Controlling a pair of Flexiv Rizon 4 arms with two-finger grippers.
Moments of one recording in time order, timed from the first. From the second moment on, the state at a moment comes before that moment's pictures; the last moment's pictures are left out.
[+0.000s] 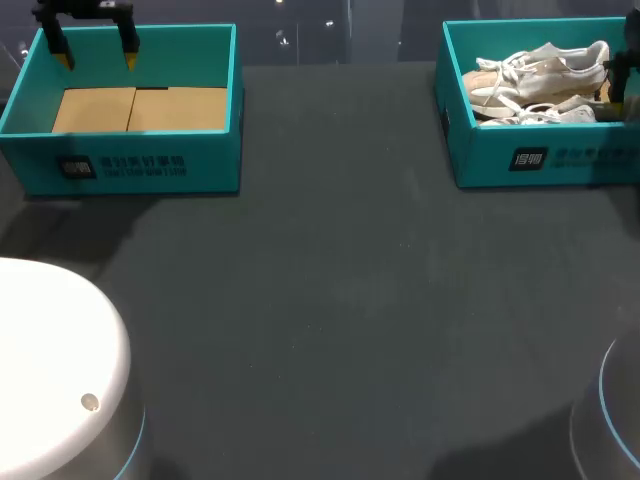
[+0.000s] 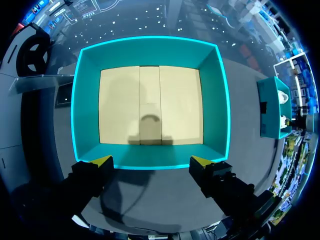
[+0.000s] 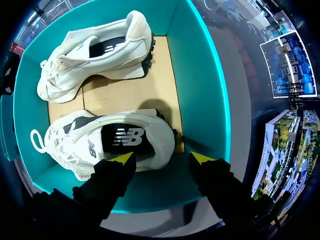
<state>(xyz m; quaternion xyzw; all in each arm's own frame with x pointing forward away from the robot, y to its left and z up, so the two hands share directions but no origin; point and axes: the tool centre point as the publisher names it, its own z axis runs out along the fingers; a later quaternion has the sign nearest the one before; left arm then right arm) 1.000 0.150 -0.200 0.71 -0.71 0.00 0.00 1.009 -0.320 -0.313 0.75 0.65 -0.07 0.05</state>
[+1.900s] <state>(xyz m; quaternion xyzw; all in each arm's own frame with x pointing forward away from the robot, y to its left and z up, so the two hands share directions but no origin) 1.000 0.150 -0.200 0.71 -0.71 0.00 0.00 1.015 -0.337 -0.354 0.77 0.63 -0.06 0.04</state>
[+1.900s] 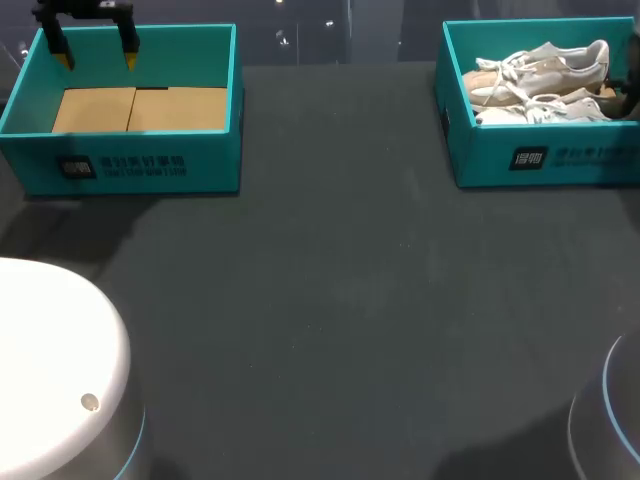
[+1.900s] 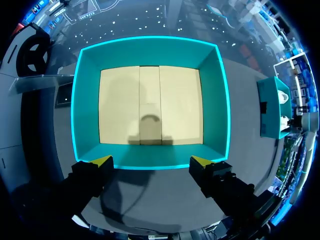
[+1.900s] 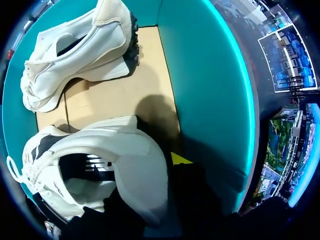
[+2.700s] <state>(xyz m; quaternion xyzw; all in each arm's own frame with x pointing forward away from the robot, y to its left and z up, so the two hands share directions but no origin) 1.000 0.150 -0.200 0.71 -0.71 0.00 0.00 1.040 -0.333 -0.261 0.79 0.61 -0.06 0.06</state>
